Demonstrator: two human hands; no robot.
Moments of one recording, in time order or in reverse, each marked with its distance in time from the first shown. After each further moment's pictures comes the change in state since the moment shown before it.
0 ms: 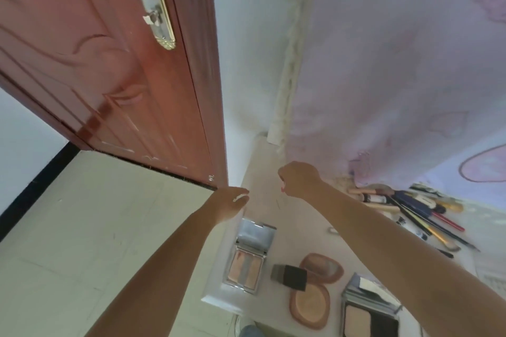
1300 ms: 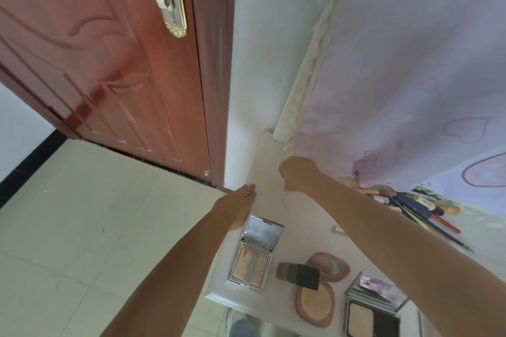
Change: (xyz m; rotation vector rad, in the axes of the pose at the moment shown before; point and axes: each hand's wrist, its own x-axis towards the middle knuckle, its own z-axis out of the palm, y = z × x) left_hand 0.005 -0.013 0.012 0.458 -0.098 0.215; right_hand 0.015 -0.021 -0.012 -0.121 -0.060 -0.005
